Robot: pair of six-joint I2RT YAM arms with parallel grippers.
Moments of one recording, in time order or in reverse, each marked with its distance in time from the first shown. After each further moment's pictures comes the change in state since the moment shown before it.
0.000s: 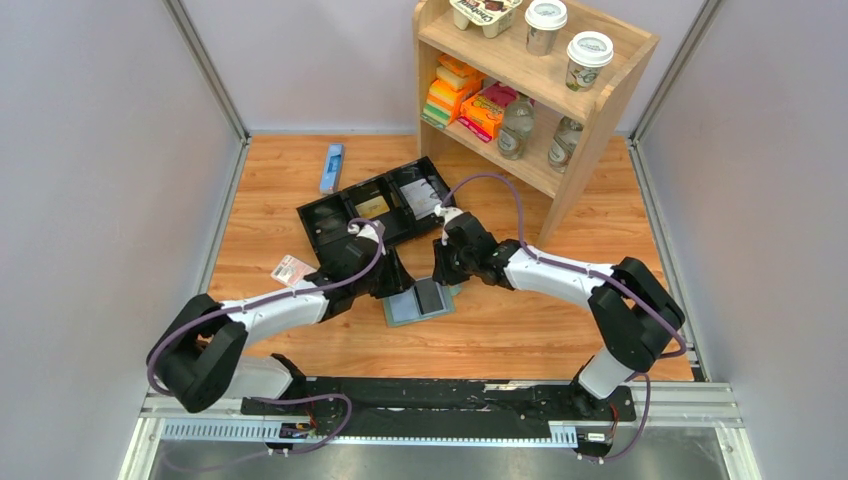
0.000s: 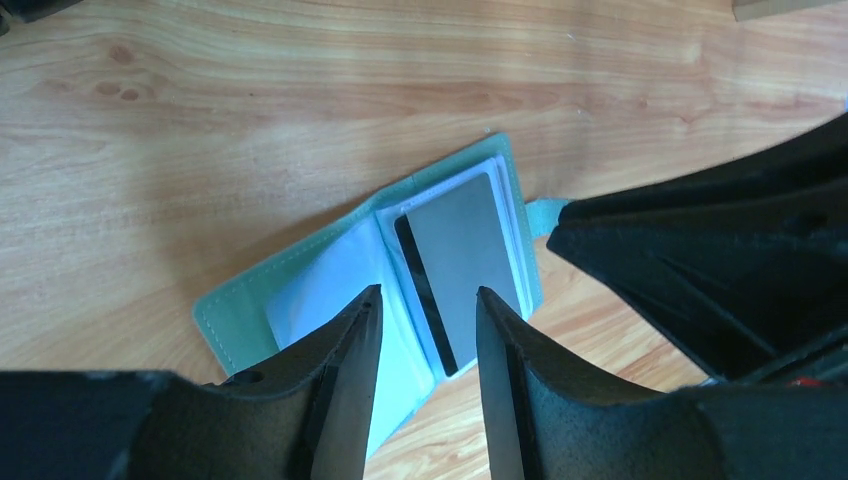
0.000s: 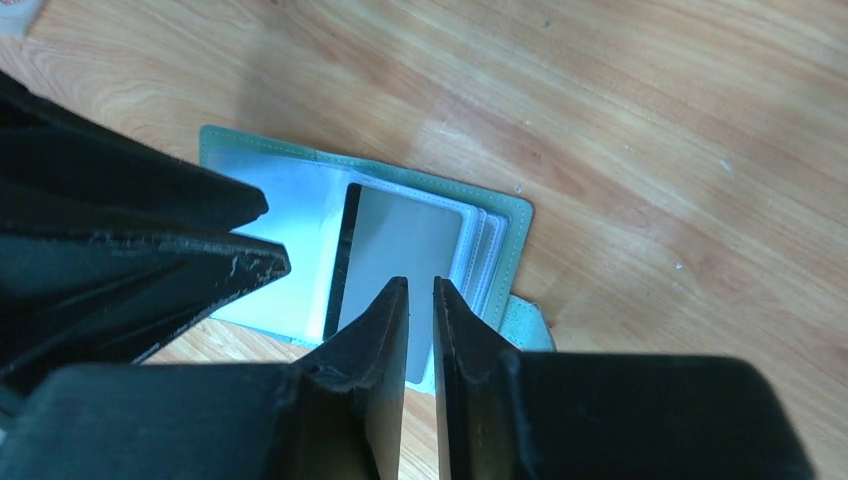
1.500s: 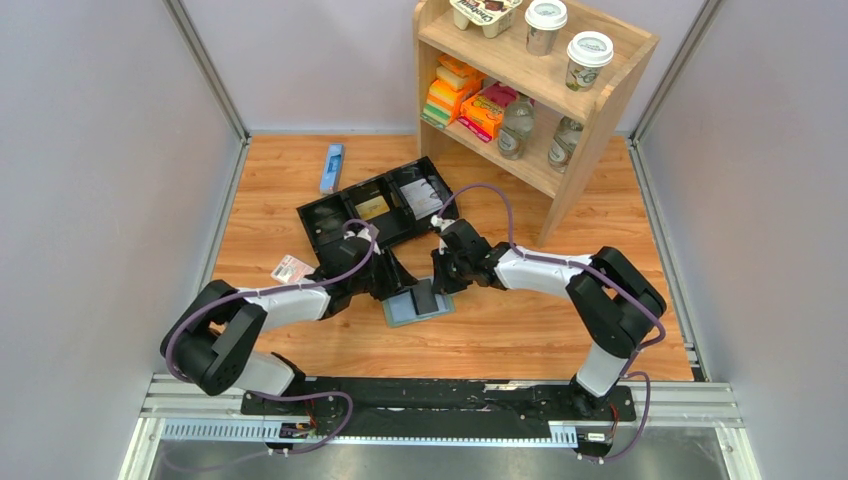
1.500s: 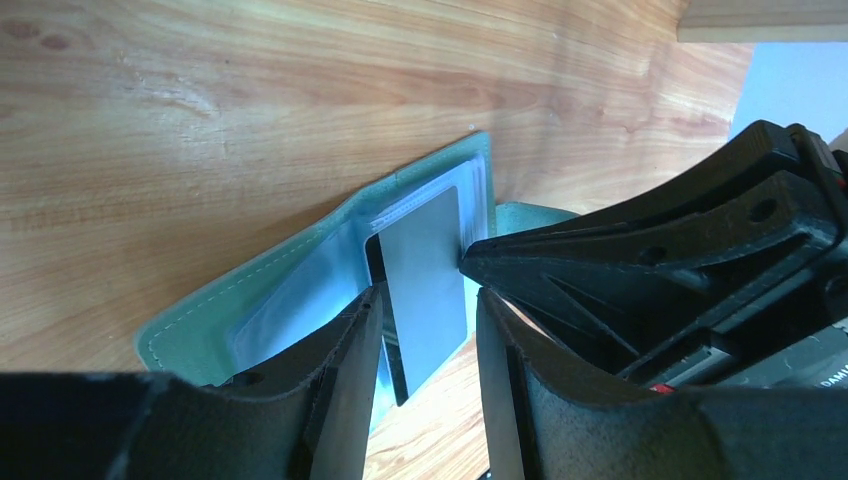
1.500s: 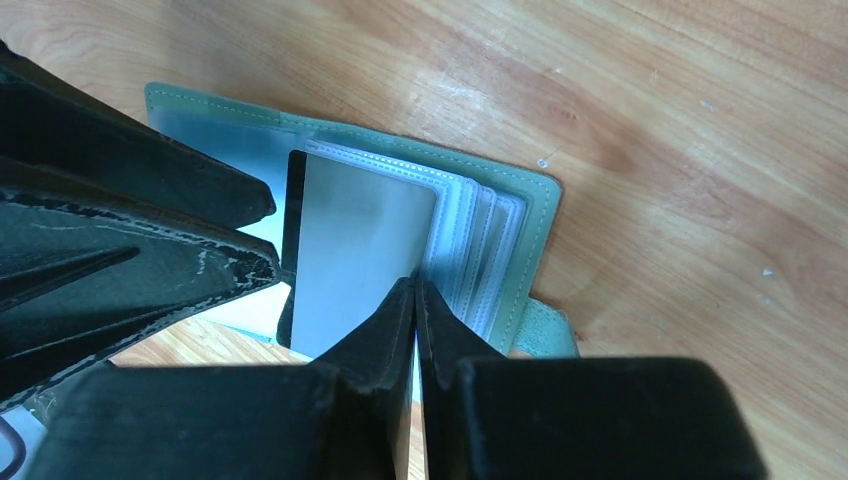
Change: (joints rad) left arm 0.097 0.117 -0.058 0.199 0.208 -0.180; right arm 0.000 0.104 -0.021 0.018 -0.084 0.033
